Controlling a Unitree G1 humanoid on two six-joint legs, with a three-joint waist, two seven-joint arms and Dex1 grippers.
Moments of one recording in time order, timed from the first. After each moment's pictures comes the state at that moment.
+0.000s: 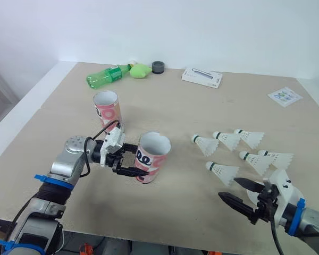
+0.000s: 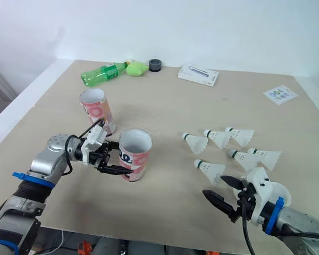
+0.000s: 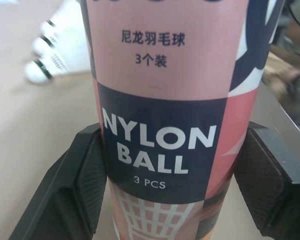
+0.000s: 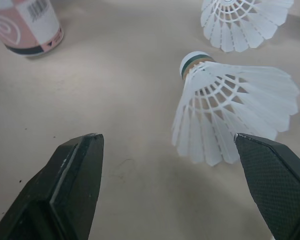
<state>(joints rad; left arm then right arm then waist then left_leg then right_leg) -0.56 0.54 -0.19 0.21 -0.40 0.15 -1.53 0.43 -0.69 -0.43 -0.59 0.64 0.61 0.78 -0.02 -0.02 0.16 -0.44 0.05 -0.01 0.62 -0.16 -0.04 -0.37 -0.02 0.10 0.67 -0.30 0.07</state>
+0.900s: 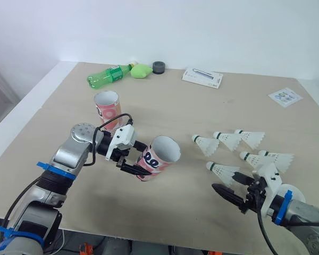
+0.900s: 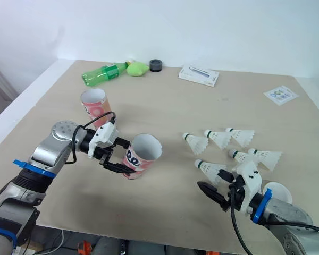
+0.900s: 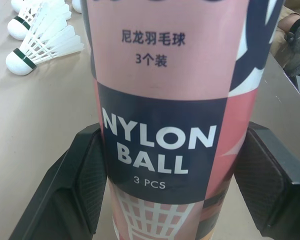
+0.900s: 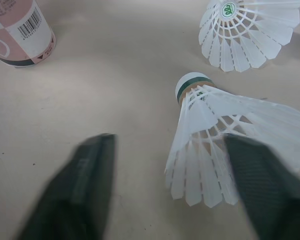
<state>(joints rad) -0.67 0.57 -0.27 0.16 -0.31 0.23 -1.51 0.31 -0.67 -0.34 -0.54 0.60 0.61 0.72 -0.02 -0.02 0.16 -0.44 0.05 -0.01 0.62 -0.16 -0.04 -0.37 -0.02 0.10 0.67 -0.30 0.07</state>
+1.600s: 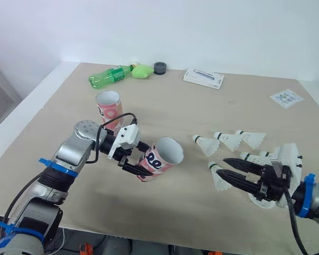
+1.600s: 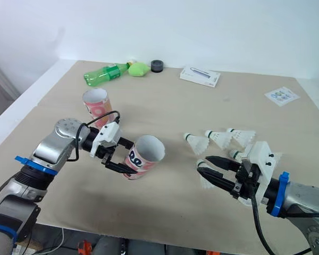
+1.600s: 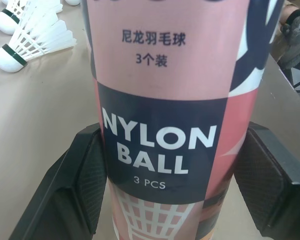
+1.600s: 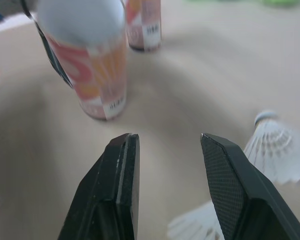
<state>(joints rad) -0.71 0.57 -0.31 0.14 -0.30 0.29 -1.52 0.30 -0.84 -0.48 -0.70 0.82 0.69 0.79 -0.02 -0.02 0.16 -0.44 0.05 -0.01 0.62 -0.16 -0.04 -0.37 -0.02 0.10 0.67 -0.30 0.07</state>
